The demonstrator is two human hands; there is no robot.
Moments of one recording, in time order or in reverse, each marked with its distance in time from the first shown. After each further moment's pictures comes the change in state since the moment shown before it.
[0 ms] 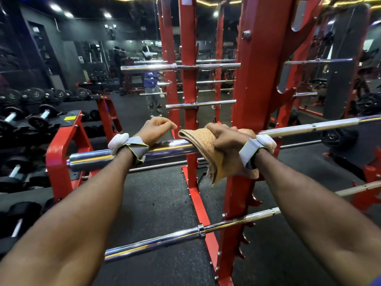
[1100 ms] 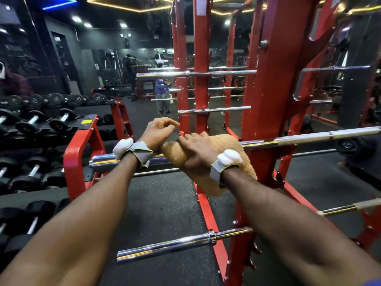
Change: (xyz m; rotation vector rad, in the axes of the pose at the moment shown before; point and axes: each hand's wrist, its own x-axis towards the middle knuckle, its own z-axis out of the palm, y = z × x) left_hand -0.015 -0.014 -0.030 0.063 0.186 0.094; right_hand 0.008 -0.111 0.049 -0.478 0.336 -0.380
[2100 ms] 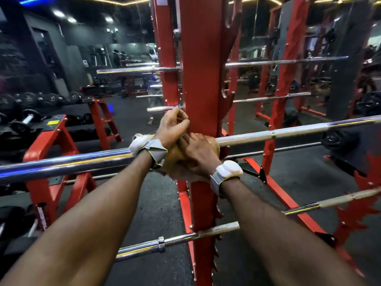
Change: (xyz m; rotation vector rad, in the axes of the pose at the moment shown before) left_hand 0.063 0.142 0.225 -0.123 0.051 0.042; right_hand -0.116 0.190 0.059 0.040 0.199 -0.048
